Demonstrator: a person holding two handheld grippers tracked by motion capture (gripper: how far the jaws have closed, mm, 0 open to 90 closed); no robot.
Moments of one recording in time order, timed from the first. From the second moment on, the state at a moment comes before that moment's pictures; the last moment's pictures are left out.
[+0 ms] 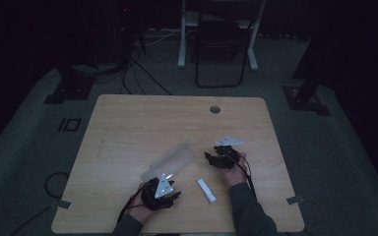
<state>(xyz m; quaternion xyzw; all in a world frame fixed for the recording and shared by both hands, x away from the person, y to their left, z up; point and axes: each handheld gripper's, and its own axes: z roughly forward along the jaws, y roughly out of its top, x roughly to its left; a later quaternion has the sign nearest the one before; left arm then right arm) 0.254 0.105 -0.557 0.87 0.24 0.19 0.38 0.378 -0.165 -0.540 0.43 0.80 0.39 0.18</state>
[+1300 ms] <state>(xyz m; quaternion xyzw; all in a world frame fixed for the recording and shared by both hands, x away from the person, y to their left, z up) 0.267 0.083 -0.549 0.88 0.23 0.17 0.38 0.309 -0.187 -0.557 0.41 0.81 0.37 0.18</state>
